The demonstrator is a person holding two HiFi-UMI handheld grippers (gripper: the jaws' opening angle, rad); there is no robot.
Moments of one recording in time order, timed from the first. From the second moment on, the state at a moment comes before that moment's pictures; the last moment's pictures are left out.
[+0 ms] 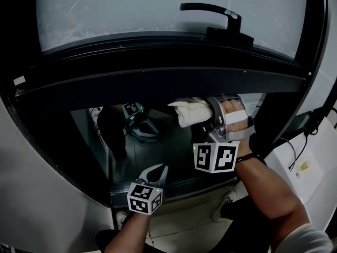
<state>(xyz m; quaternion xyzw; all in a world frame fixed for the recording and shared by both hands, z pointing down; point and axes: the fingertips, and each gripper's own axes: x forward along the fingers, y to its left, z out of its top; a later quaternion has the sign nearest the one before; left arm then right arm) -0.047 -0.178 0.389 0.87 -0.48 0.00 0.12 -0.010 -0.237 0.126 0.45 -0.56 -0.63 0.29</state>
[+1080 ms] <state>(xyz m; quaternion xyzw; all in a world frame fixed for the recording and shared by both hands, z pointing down) -0.042 -0.183 0.395 0.87 -0.48 0.01 0.13 -0.013 -0.236 0.155 0.46 -0.56 -0.63 0.28</state>
